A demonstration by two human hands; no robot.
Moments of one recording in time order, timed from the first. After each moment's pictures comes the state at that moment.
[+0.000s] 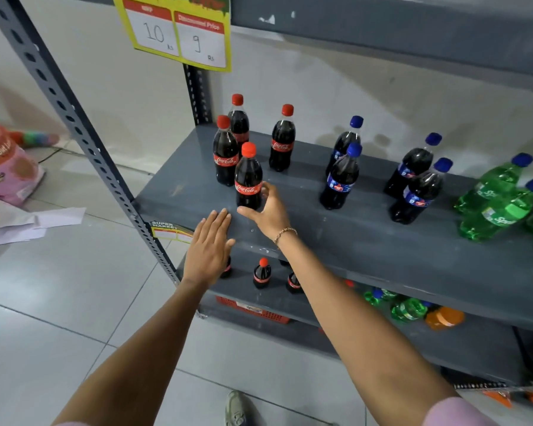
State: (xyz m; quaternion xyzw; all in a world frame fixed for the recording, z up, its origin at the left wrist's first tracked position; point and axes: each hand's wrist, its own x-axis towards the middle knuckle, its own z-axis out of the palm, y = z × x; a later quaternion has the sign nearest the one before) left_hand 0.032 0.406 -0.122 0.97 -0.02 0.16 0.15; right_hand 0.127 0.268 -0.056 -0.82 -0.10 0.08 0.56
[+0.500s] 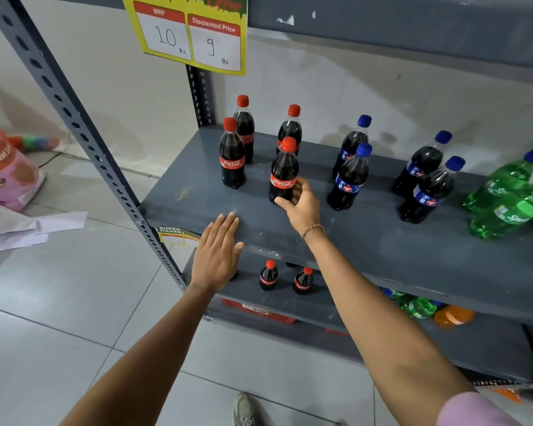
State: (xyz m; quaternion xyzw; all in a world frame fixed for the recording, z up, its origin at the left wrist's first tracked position) left_hand 0.036 0.411 -0.126 0.96 -0.03 0.20 0.17; right_hand 0.154 0.242 -0.061 -0.78 -0.04 0.00 0.62
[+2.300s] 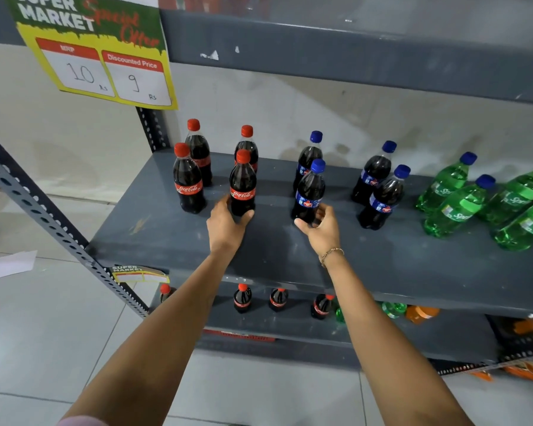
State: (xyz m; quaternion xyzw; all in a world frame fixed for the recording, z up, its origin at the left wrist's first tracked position) left_hand 0.161 0.342 -0.079 0.86 0.12 0.15 0.48; right_hand 0.158 0.140 -0.063 -0.79 0.10 -0.05 0.60
